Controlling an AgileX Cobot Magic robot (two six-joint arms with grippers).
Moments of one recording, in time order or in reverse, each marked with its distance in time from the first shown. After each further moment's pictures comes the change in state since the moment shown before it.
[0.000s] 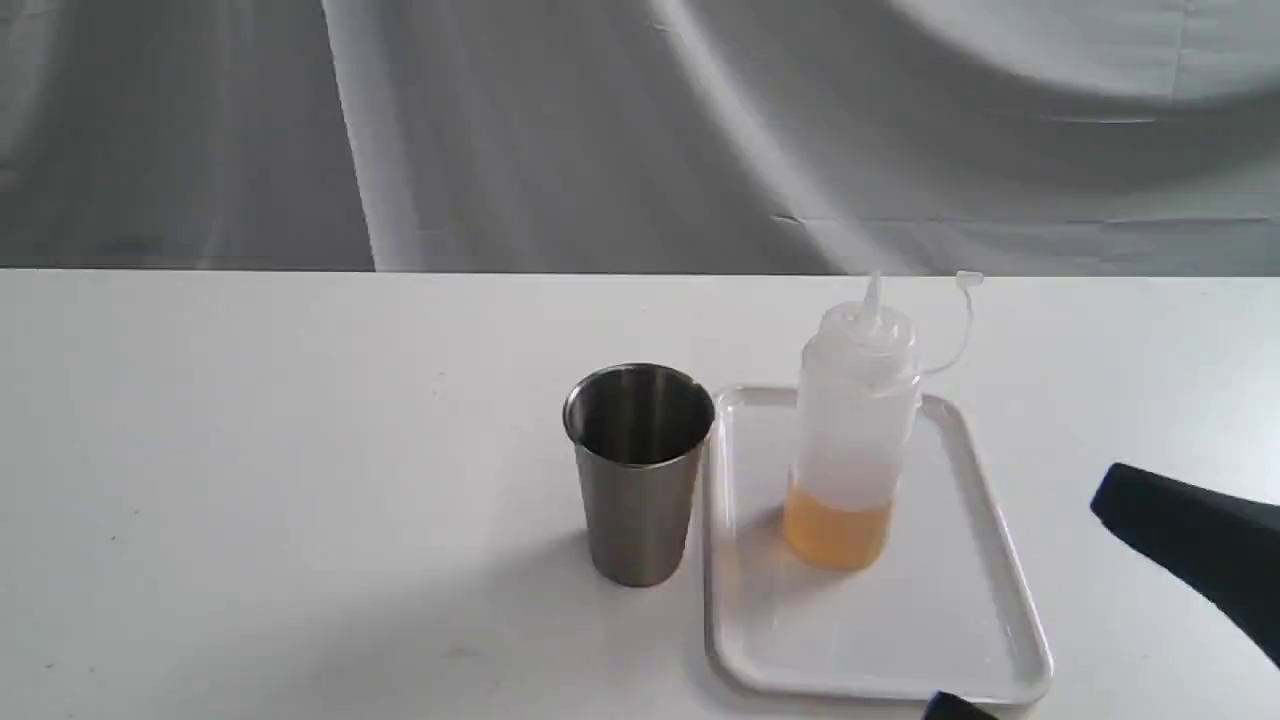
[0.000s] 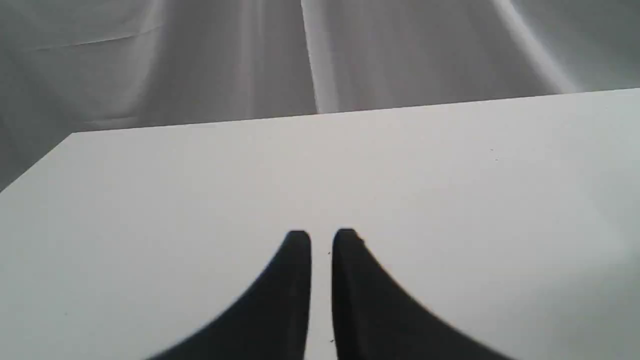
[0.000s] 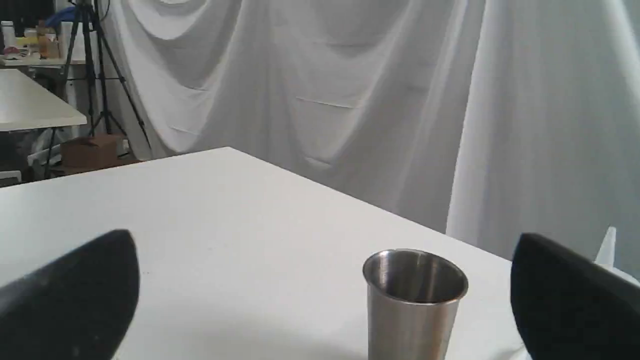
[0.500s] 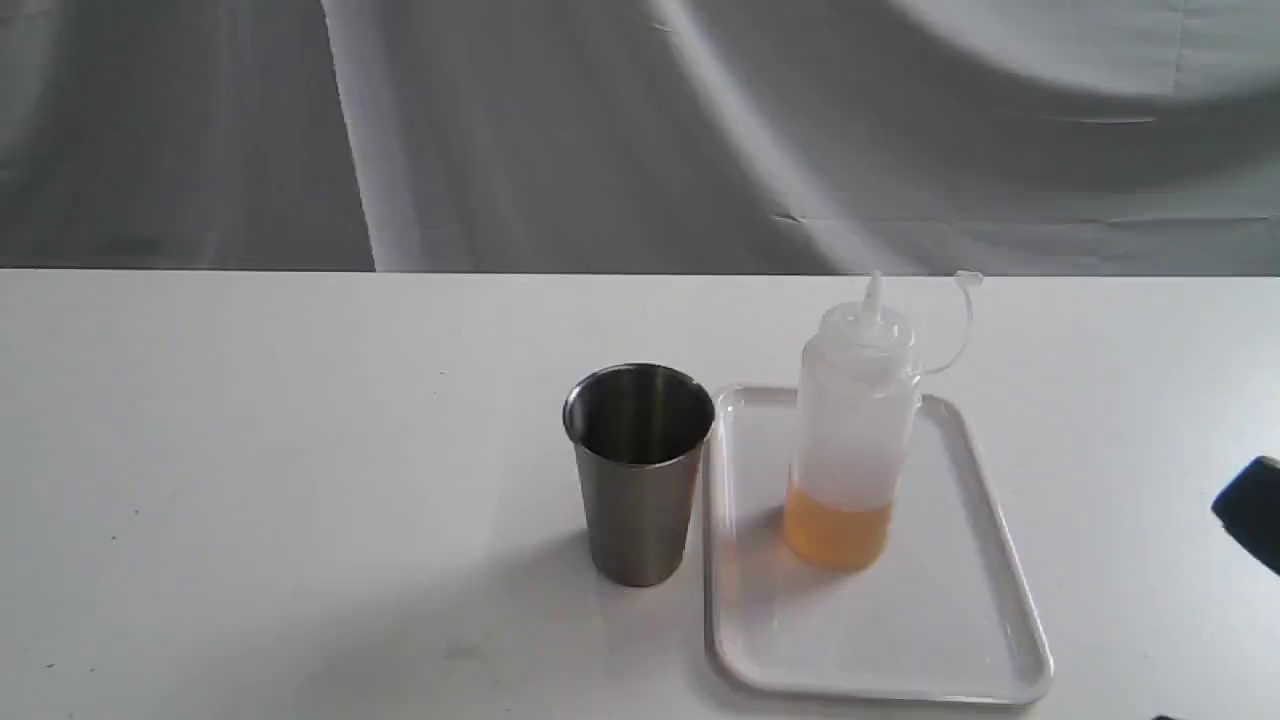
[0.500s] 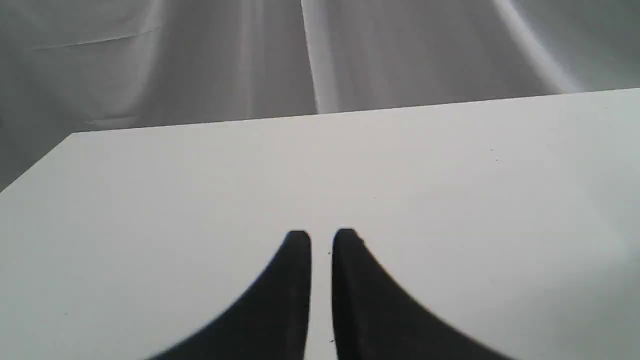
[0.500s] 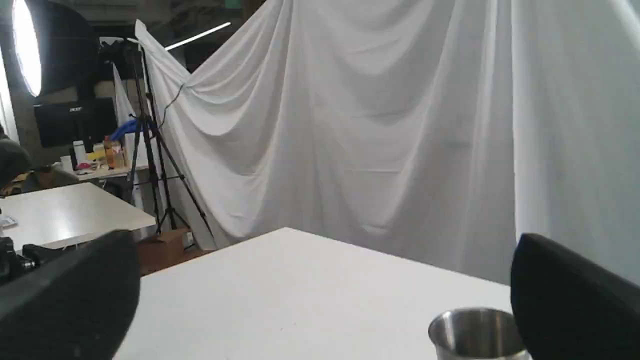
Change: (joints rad) left arm 0.000 0.000 0.000 0.000 0.000 0.000; right arm 0.000 -0.245 0.000 -0.109 0.101 0.277
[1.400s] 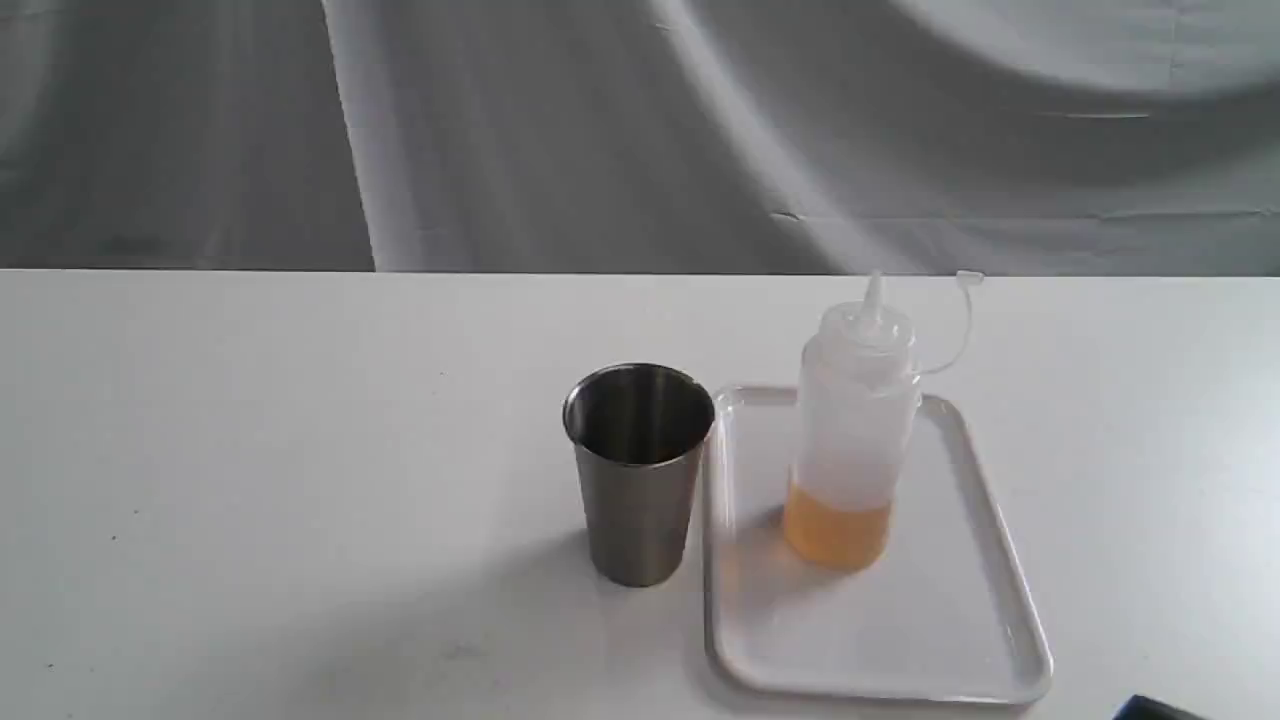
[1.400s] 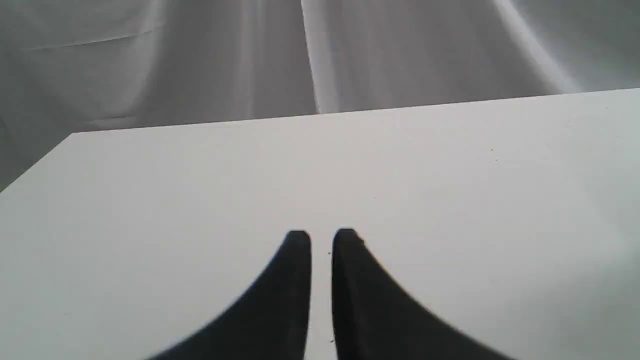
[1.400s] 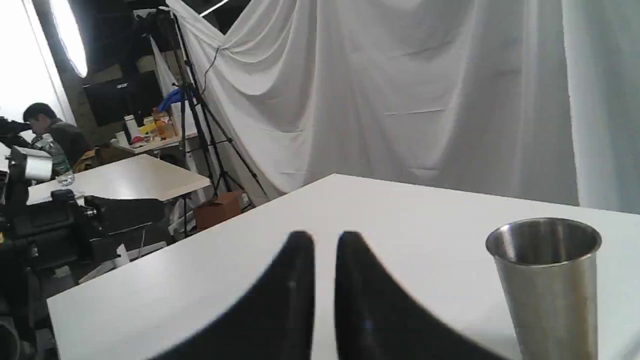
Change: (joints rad) left arm 0.000 0.000 0.000 0.000 0.000 0.000; right arm 0.000 0.000 0.086 -0.180 -0.013 0.289
